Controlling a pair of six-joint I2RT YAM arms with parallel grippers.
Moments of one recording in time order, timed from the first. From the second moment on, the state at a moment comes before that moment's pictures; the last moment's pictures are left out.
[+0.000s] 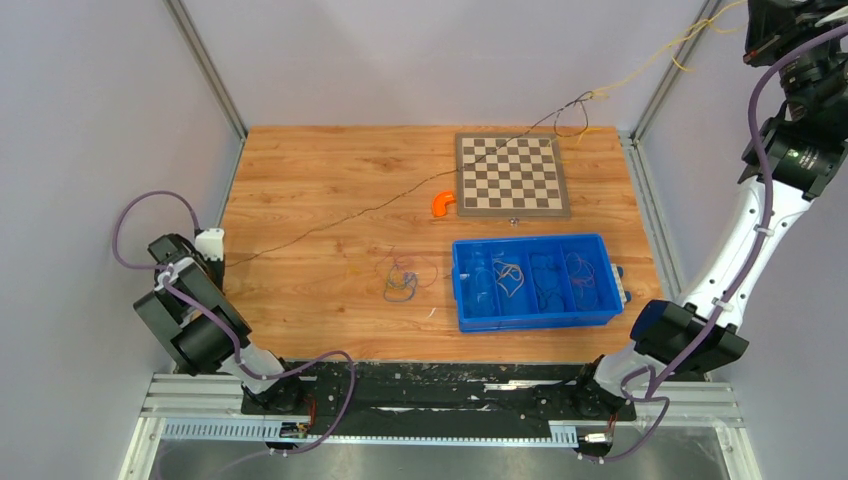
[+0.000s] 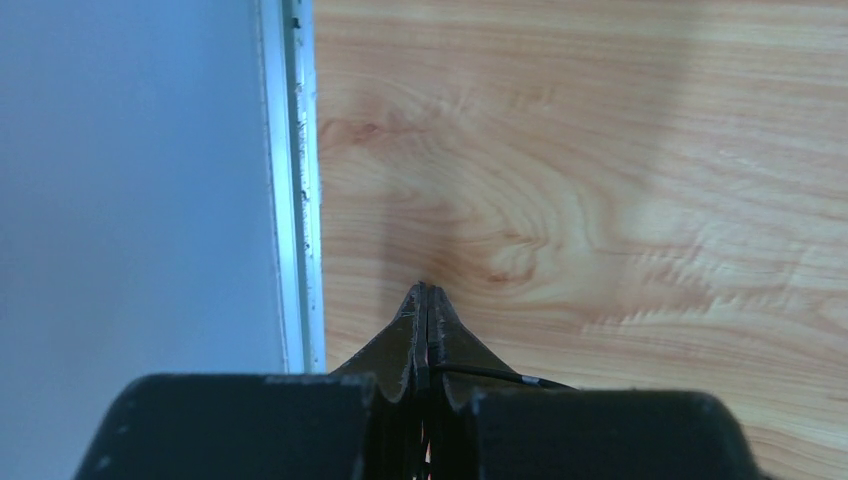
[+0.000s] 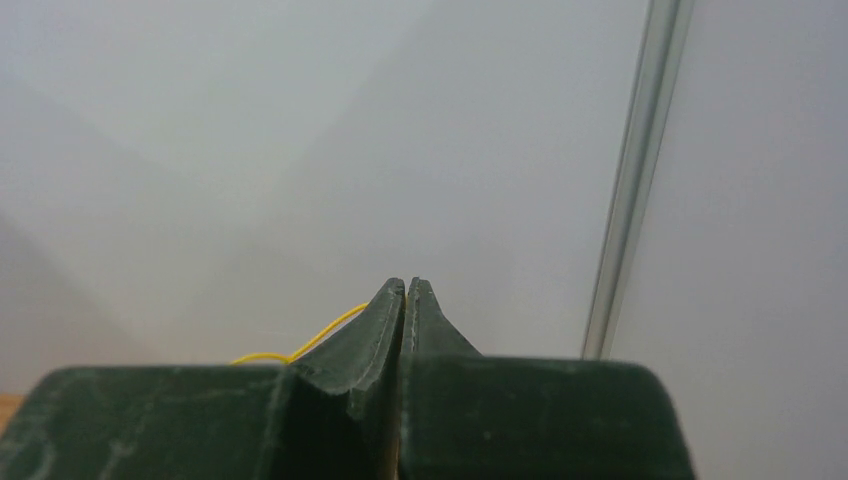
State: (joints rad) left arm 0.76 1.53 0.77 -0.29 0.20 0.71; right arm -0.56 1.55 2.08 0.00 -0.65 0.35
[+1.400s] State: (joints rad) left arm 0.55 1.08 0.87 -0.53 0.62 0.71; right arm -0.29 1.61 1.96 0.09 -0.93 0.45
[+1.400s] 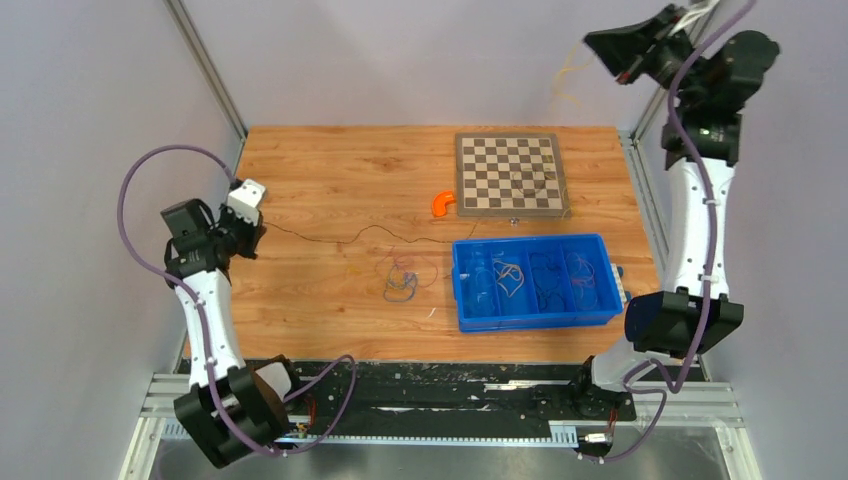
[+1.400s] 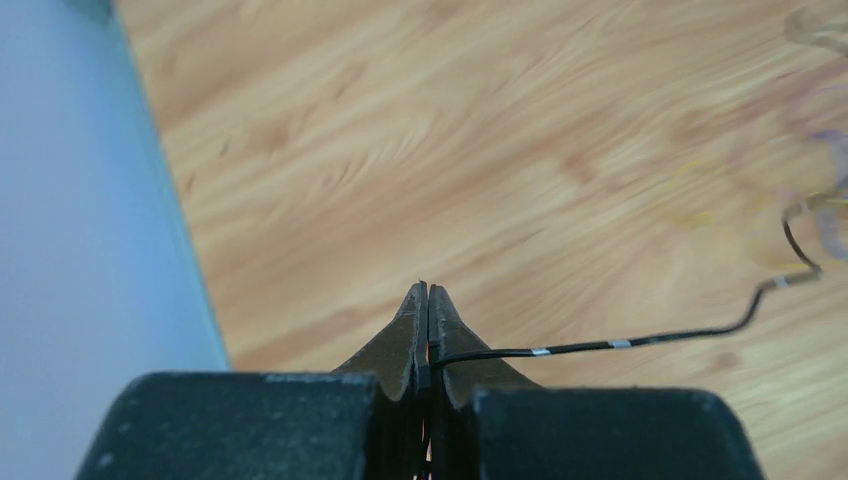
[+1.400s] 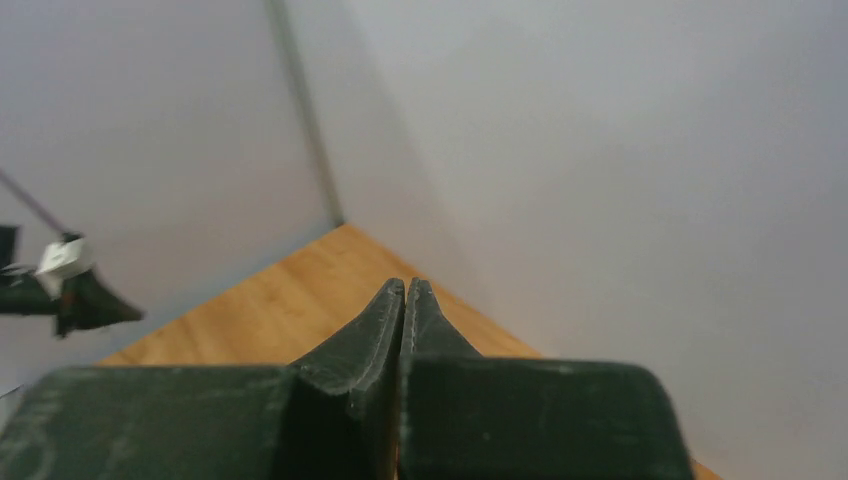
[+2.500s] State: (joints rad) left arm -0.53 1.04 0.75 0.08 0.91 0.22; right arm 0.48 1.60 2.30 0.16 -0.83 0.50
